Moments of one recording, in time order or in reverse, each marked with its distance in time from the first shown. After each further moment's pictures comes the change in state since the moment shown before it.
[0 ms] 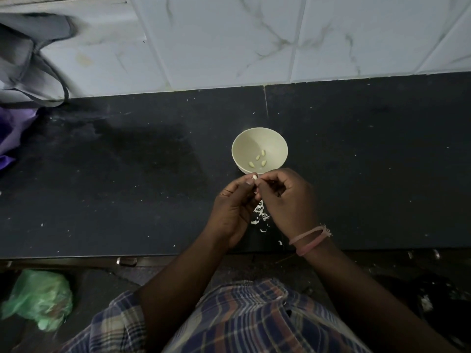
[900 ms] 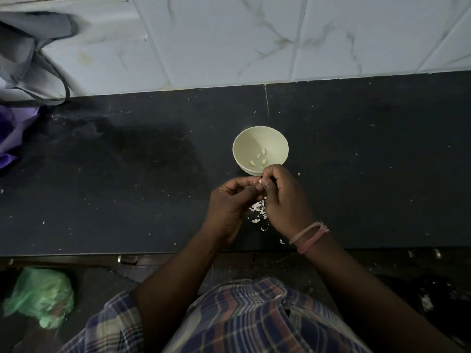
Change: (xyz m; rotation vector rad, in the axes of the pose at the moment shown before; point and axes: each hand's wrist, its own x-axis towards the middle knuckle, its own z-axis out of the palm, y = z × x) left_hand -0.010 0.009 0.001 0.229 -0.065 0.089; right_hand 0.000 0.010 0.004 -0.098 -0.154 -0.082
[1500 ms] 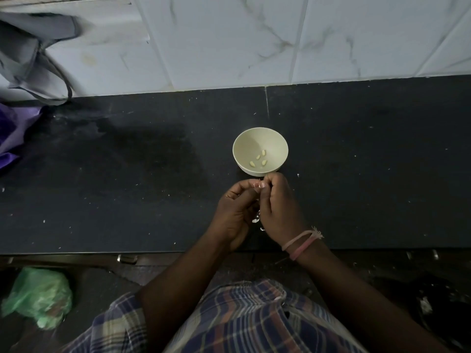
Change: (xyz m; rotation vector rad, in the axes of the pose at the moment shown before) left_hand -0.008 -0.007 0.006 -0.108 -0.025 -0.142; right_hand -0.016 0.003 0.012 -0.053 -0.007 0.014
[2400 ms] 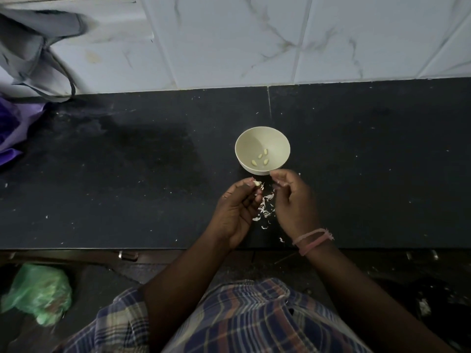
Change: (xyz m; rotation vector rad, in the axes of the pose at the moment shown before) left_hand 0.006 -0.002 -0.004 -0.256 0.134 -0.034; right_hand 0.003 0.006 -0.013 0.171 0.078 0.186
